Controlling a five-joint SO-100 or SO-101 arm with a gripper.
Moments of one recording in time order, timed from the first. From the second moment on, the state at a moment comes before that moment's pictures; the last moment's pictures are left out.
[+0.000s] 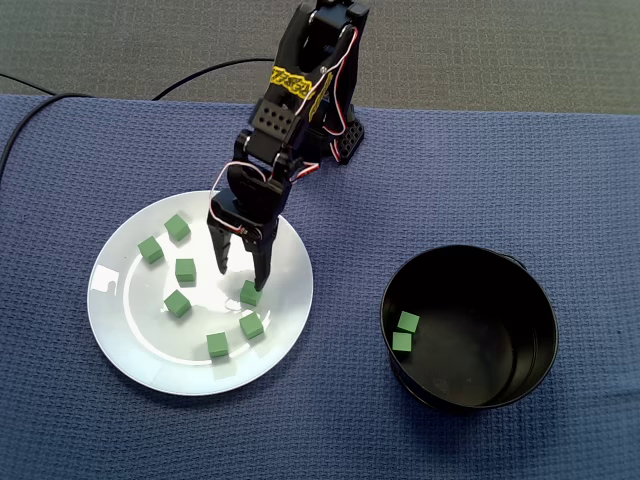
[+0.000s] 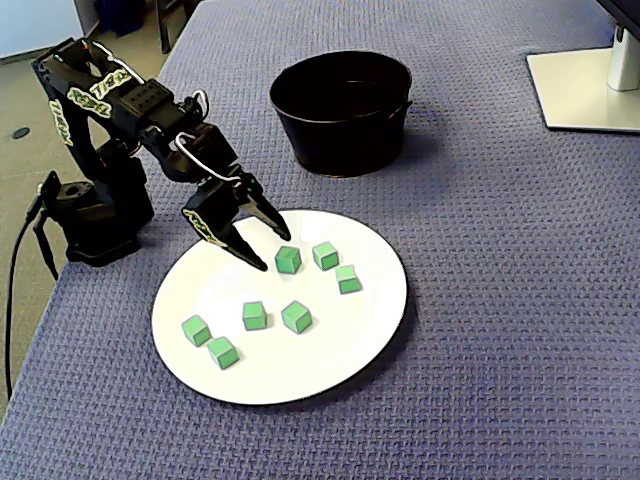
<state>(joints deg) 28.2 106.8 136.2 23.3 -79.2</state>
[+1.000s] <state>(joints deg) 22.4 103.7 139.4 14.6 -75.9</state>
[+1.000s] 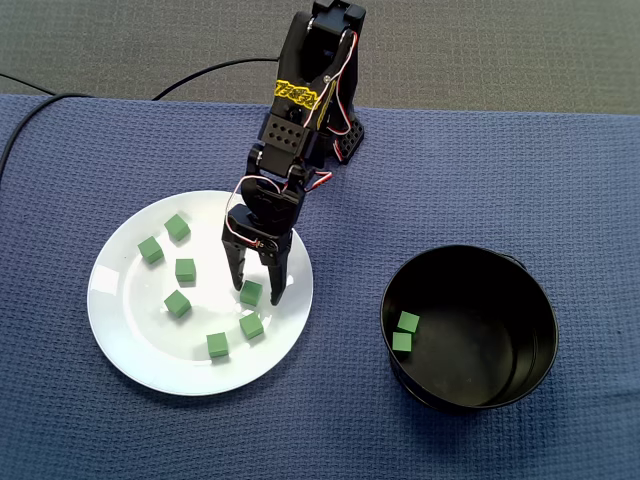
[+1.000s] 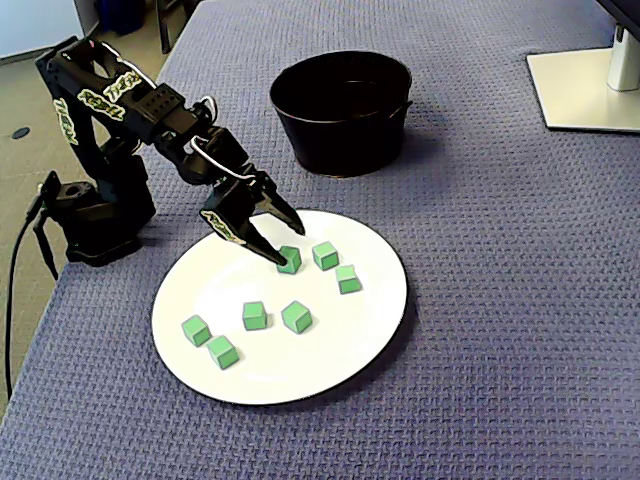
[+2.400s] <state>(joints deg) 11.4 115.4 100.7 39.3 -56.1</state>
